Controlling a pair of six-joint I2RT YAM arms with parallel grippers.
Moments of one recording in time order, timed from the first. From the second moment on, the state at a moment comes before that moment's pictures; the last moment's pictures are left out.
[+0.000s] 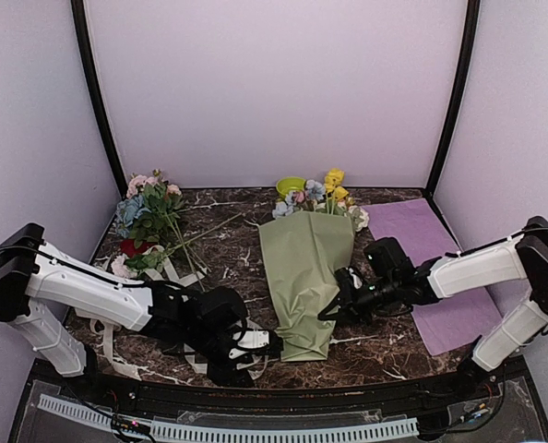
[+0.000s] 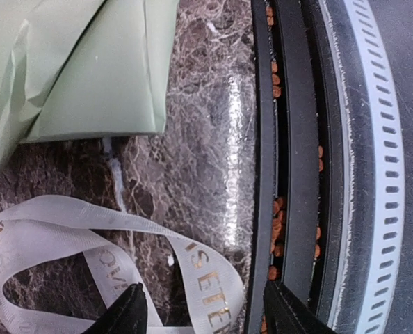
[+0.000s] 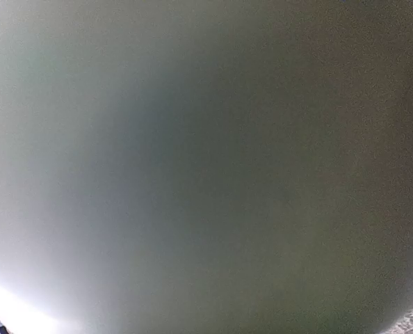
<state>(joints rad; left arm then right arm) -1.22 1.55 0.78 -0.30 0.28 0.17 0.73 1.50 0.59 0.08 -0.65 1.05</state>
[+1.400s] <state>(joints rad) -1.34 2.08 1.57 0.05 0.53 0.61 0.63 1.55 0.84 -0.24 -0.68 0.79</state>
